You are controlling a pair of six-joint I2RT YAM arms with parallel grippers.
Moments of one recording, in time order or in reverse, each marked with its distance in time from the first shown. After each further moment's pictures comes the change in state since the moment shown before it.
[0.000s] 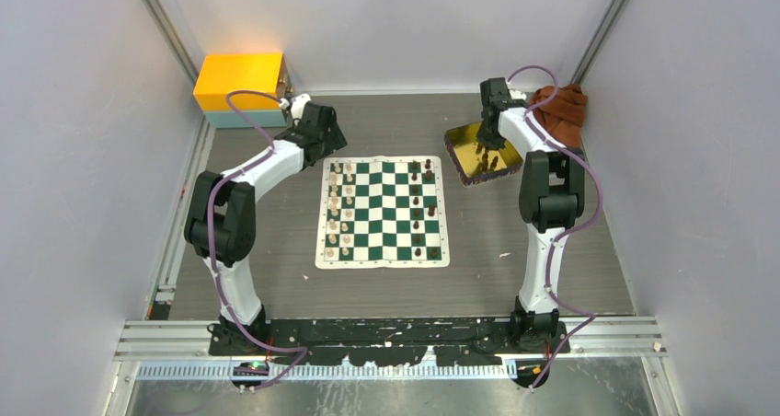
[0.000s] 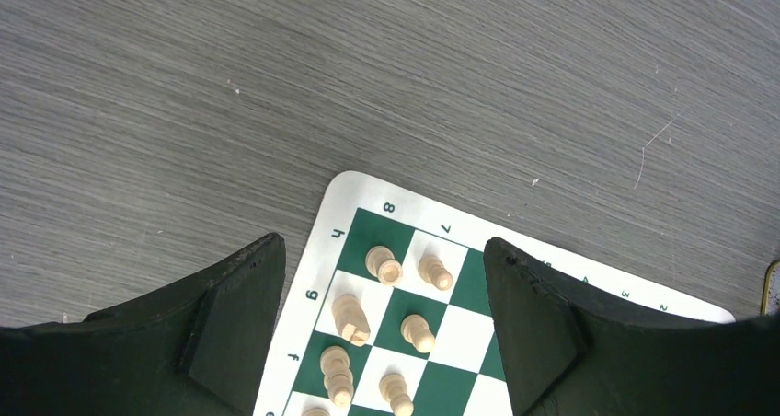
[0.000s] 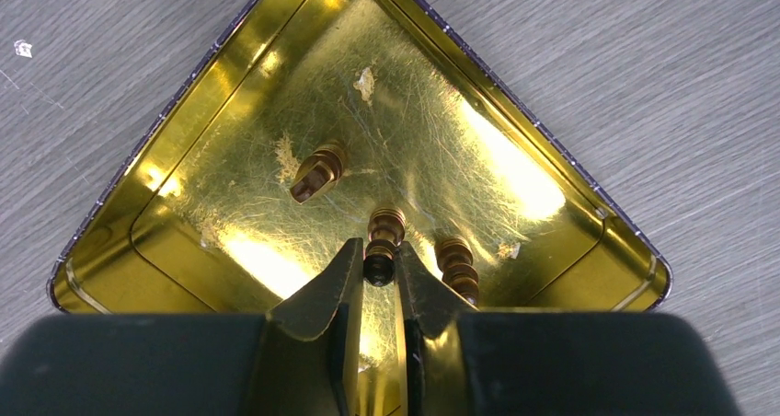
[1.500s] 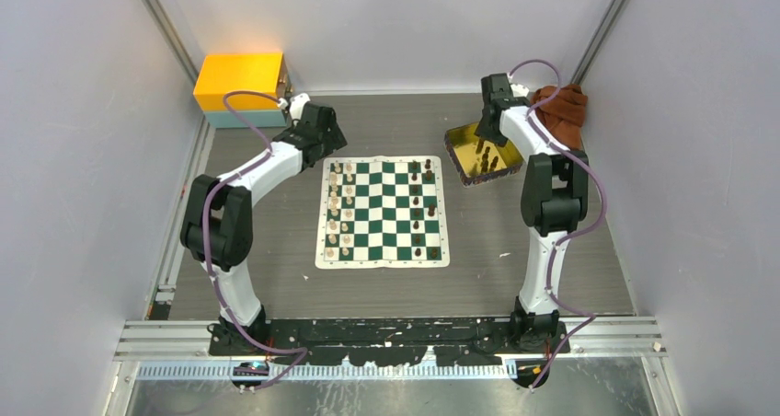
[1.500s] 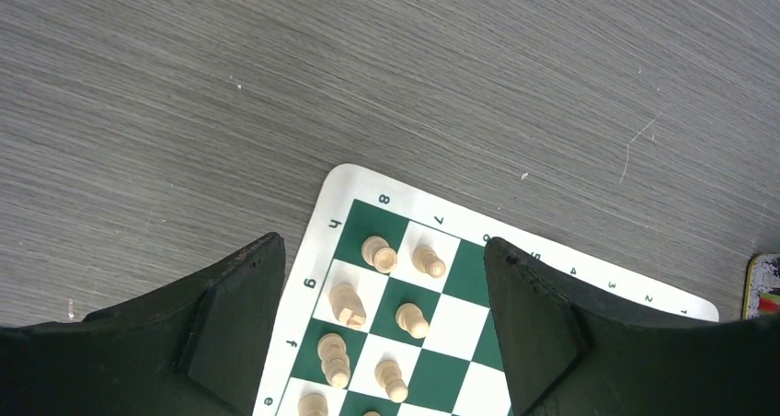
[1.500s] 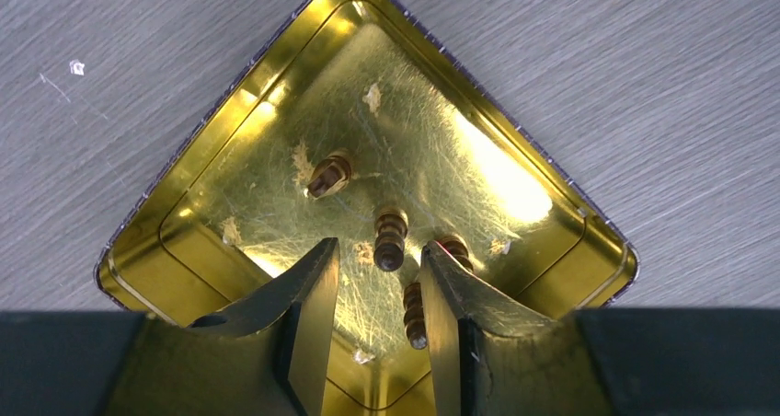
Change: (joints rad) left arm -0.011 -0.037 -0.022 0.000 -0.011 -0.011; right arm 0.012 -0.045 -0.013 0.014 0.029 -0.005
